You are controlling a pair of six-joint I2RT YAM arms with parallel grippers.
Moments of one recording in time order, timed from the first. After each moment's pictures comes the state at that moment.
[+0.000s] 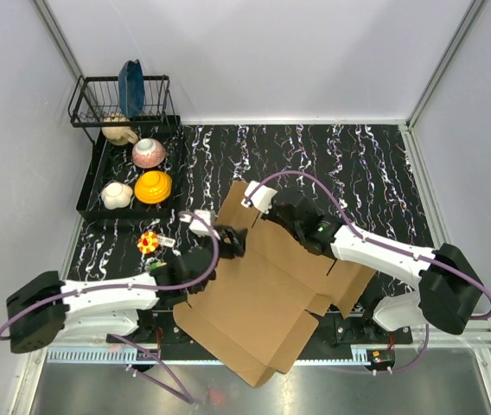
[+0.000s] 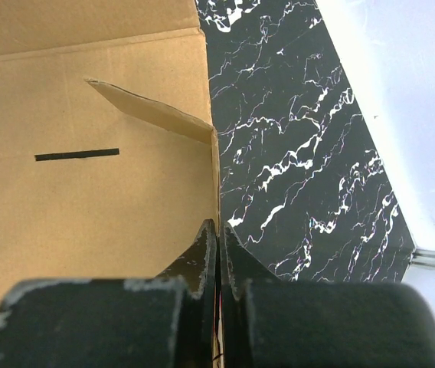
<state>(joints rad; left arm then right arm) -1.15 1.10 0.35 0.51 -0.72 -0.51 0.87 1.37 0.89 -0.04 0.38 -0.53</state>
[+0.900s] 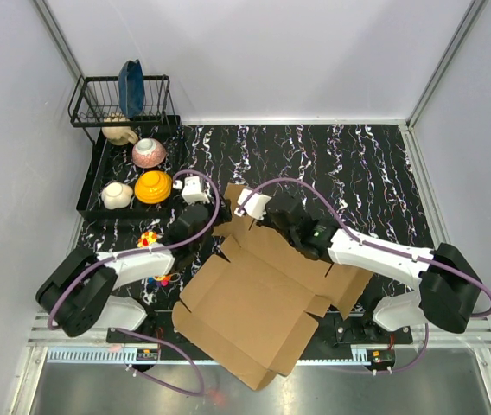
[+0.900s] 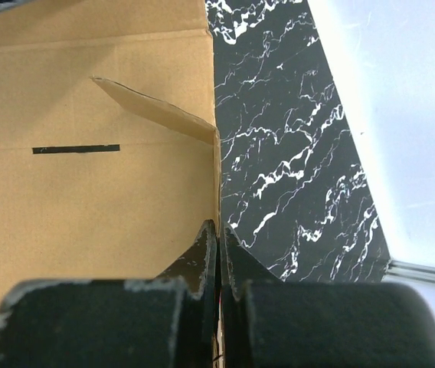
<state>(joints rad) -0.69 1.32 0.46 0.57 -0.46 -0.52 0.93 1.38 0.90 -0.05 0.42 -0.57</state>
